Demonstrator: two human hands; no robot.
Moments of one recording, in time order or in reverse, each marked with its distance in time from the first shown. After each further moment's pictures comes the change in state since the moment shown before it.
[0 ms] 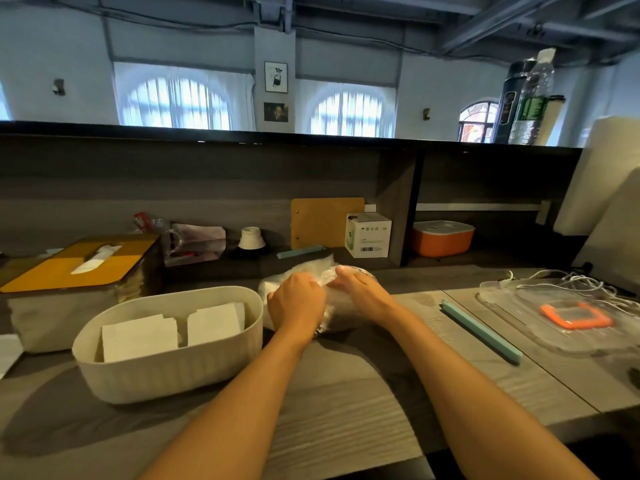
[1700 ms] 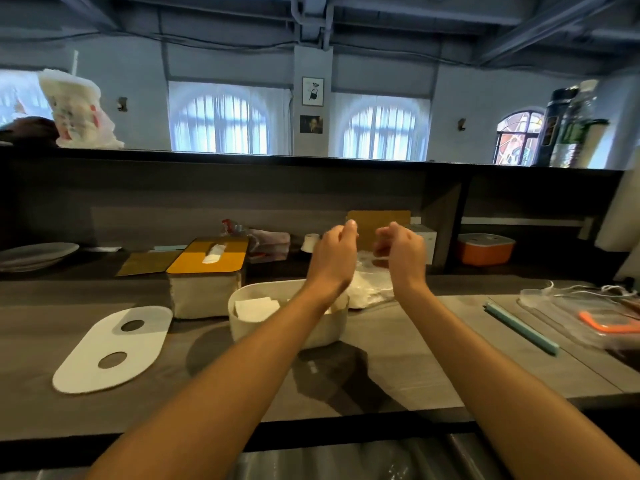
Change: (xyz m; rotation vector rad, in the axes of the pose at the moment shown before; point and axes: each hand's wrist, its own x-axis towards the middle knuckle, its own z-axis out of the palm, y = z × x) left_hand -0.051 0.011 -0.162 -0.577 -0.063 0.121; right_hand -0.059 -0.140 0.047 0.507 0.596 -0.179
